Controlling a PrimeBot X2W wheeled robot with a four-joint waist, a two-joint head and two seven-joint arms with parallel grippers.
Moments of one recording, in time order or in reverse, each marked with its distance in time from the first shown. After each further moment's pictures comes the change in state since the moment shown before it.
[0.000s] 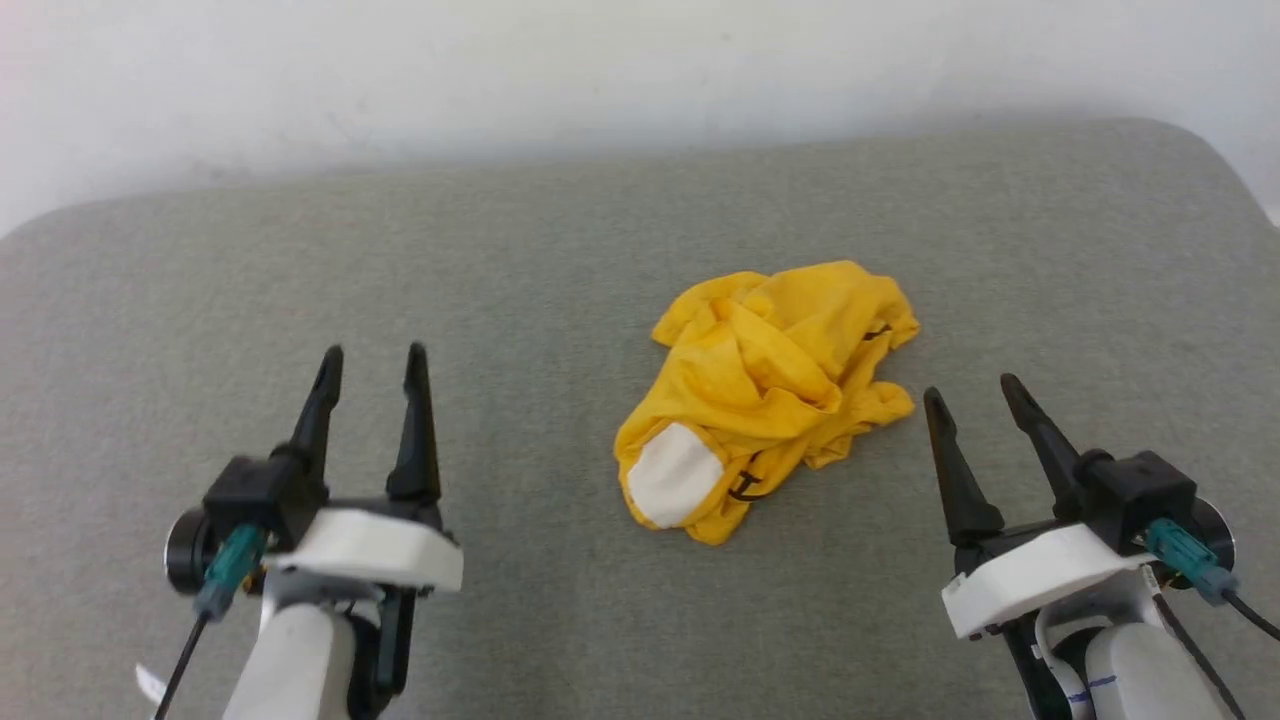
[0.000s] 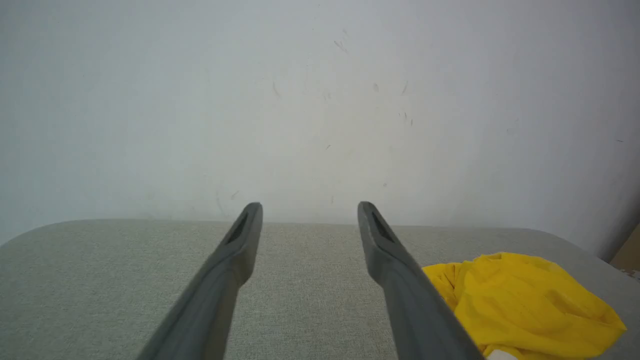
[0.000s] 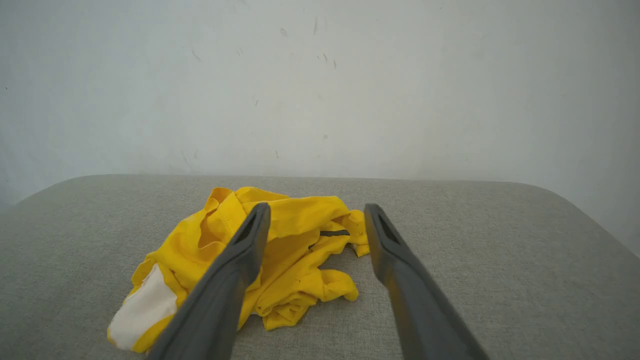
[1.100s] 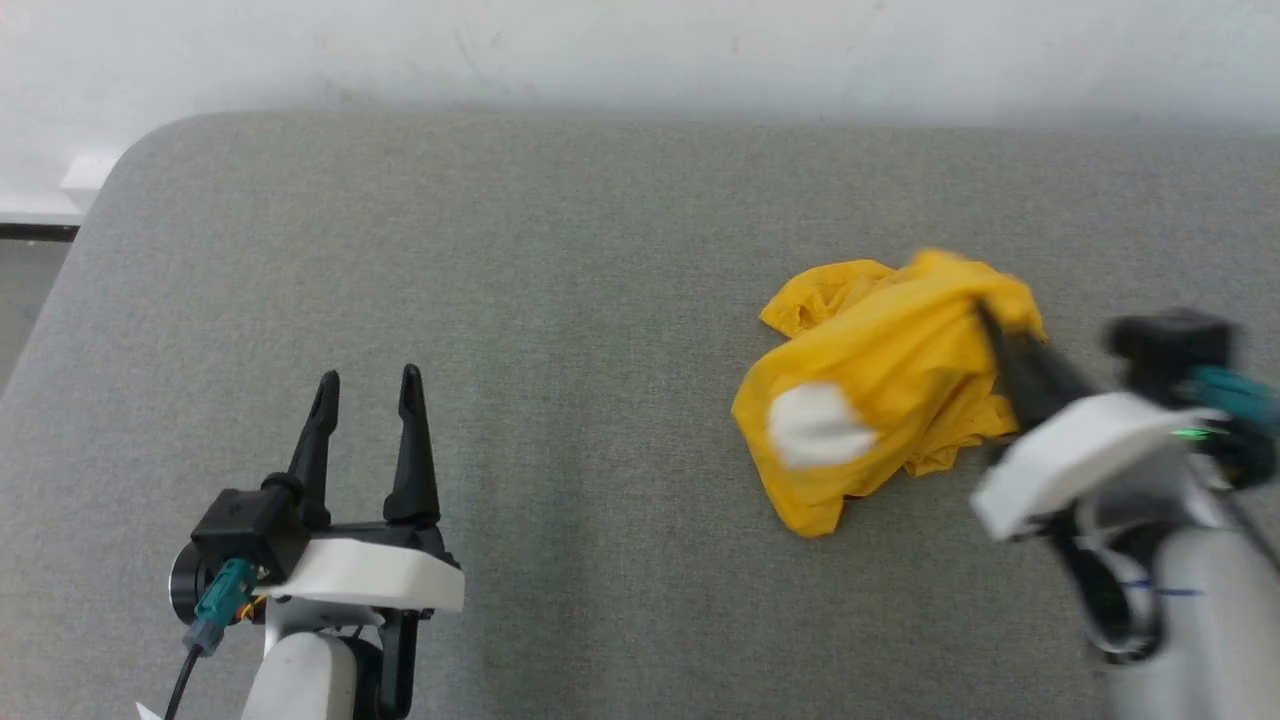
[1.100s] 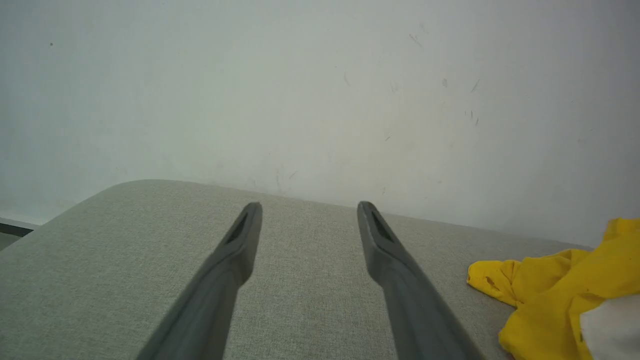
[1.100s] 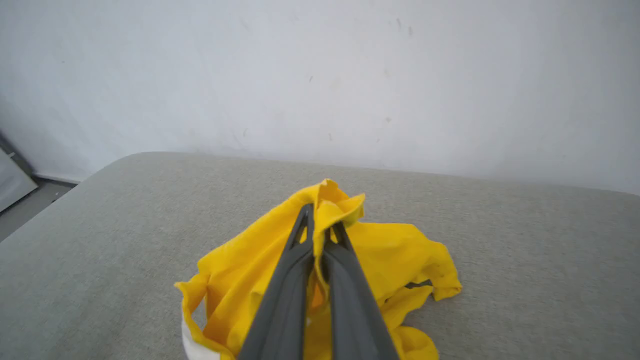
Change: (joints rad) left arm 0.076 -0.104 0.119 -0.048 0.065 -0.086 0.000; right arm -0.144 0.004 -0.019 -0.119 0.075 0.000 0.413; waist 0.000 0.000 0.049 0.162
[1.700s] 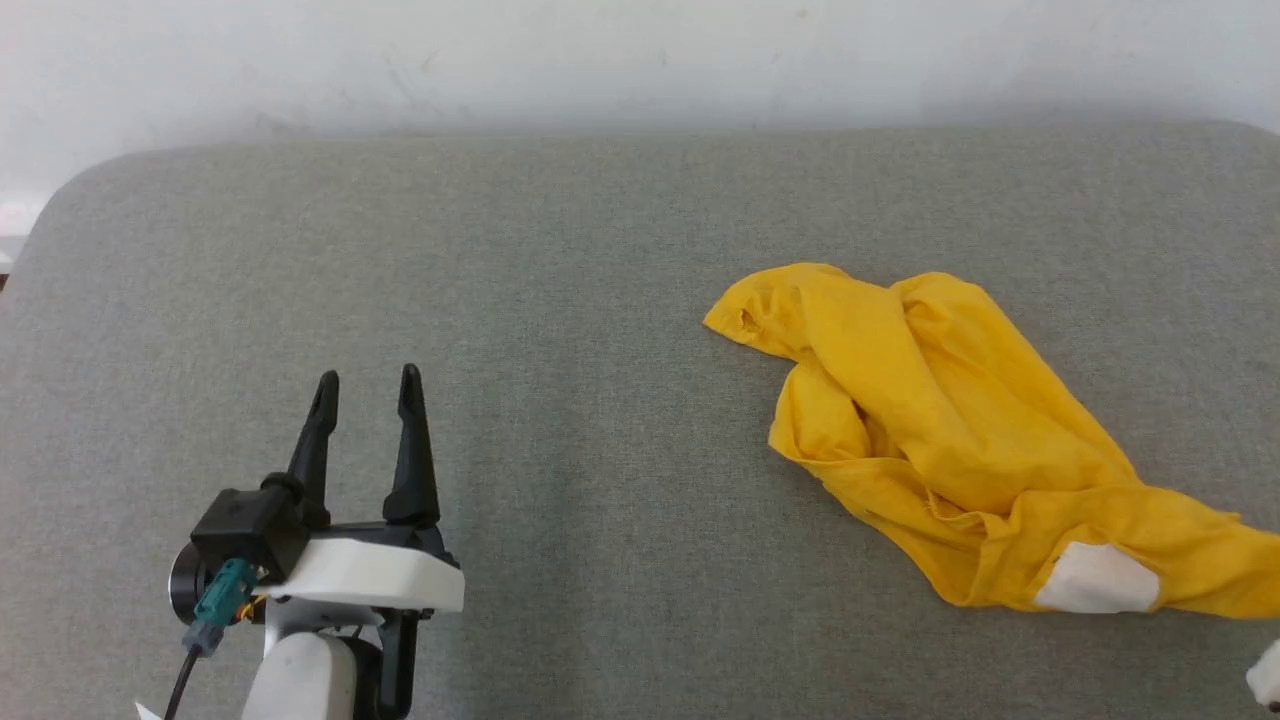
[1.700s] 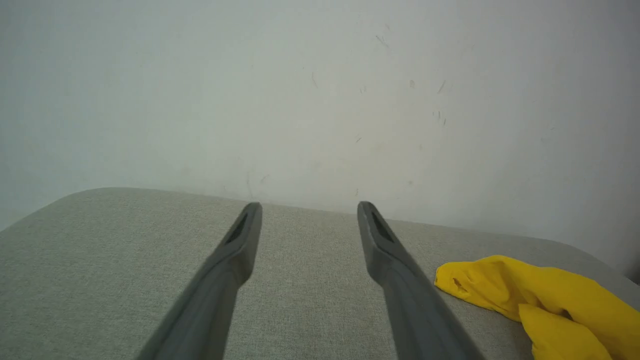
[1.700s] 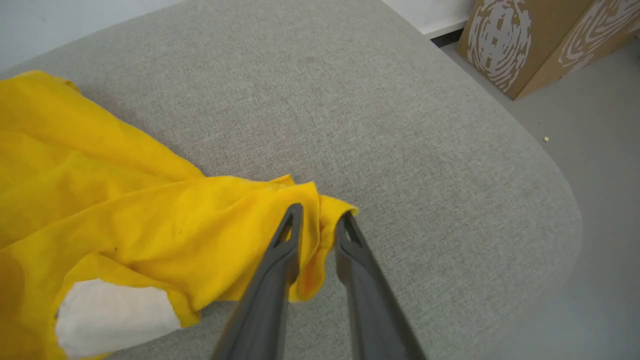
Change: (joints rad) left arm 0.000 -0.002 0.003 -0.002 0.001 0.000 0.000; right arm 0.219 -0.003 -0.612 0.138 -0.057 -0.001 0.084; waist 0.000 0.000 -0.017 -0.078
